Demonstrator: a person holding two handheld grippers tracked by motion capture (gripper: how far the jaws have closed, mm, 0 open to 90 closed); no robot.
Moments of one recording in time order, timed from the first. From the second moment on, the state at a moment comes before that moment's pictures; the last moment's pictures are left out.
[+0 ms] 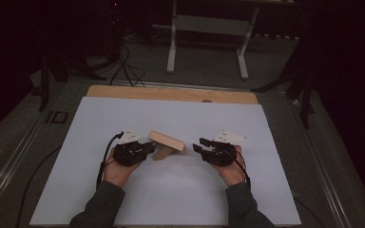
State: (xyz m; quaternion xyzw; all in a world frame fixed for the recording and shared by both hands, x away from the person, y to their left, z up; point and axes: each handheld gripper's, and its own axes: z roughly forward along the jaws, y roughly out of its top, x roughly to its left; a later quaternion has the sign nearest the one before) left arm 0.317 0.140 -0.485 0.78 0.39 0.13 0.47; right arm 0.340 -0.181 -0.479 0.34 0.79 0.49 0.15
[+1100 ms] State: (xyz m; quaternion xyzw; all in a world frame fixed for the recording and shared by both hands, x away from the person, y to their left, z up) left arm 0.326 0.123 -0.485 0.79 0.39 0.14 0.45; right arm 0.361 -0.138 -0.487 0.36 0.79 0.47 0.15
